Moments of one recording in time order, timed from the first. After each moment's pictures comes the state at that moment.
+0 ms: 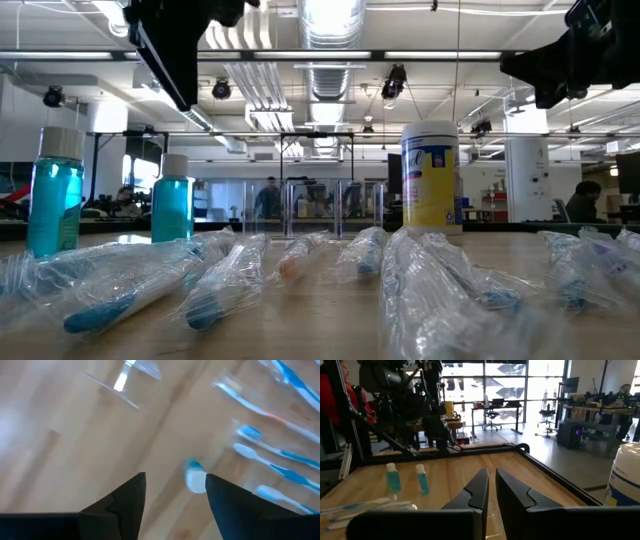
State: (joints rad) left arm -0.31 1.54 1.34 -1.16 -0.31 -0.84; right arm -0.06 0.02 0.14 -0.07 0.13 0.05
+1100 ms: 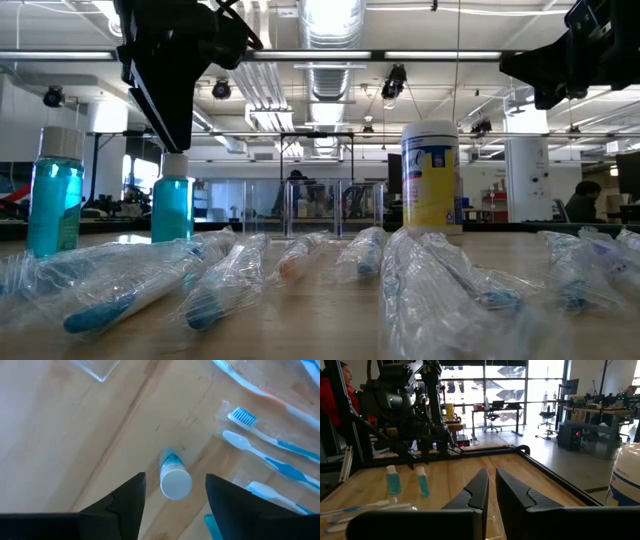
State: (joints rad) left arm -0.30 1.60 1.24 -1.00 -0.21 -0.88; right arm -0.06 0.02 0.13 -0.04 0.13 0.05
